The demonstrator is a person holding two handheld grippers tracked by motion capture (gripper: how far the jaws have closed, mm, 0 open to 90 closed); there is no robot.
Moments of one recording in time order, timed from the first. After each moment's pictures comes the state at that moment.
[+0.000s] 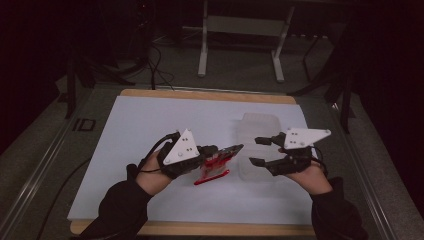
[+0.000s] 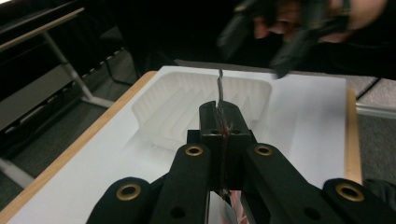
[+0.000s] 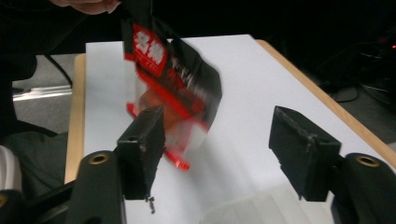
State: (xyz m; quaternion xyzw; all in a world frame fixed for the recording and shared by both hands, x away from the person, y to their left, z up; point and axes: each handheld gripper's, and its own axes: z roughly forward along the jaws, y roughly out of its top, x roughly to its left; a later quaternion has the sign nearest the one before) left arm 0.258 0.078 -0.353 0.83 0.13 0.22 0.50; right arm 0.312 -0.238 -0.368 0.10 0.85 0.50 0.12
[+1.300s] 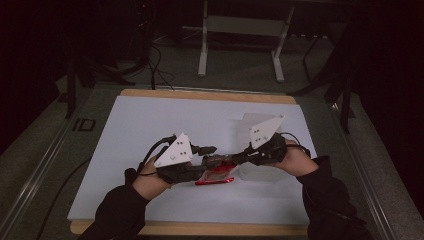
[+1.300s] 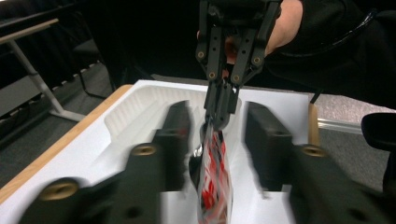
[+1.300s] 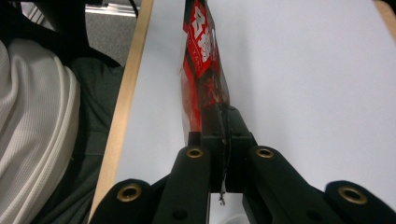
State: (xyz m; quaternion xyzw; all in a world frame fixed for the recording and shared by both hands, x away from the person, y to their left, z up) left arm 0.252 0.087 -0.355 0.81 0.12 0.18 0.54; right arm 0.334 -0.179 -0.356 -0.05 0.92 0.38 0.02
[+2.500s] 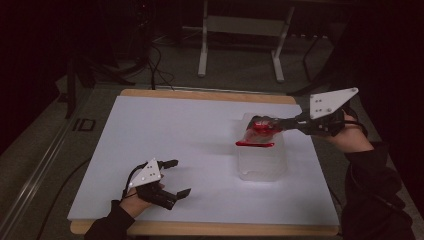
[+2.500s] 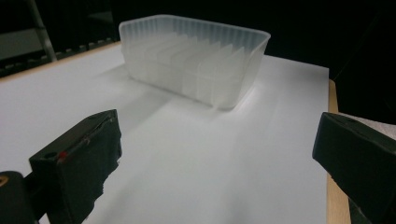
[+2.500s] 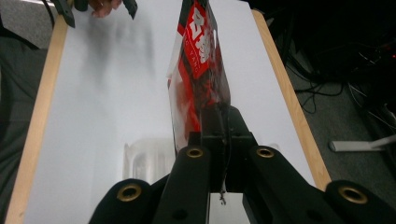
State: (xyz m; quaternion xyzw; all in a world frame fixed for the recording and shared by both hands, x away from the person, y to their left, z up) left arm 0.255 0.153 -0.496 0.78 0.21 0.13 0.58; right arm 0.360 -0.290 -0.289 -0.01 0.91 0.38 0.17
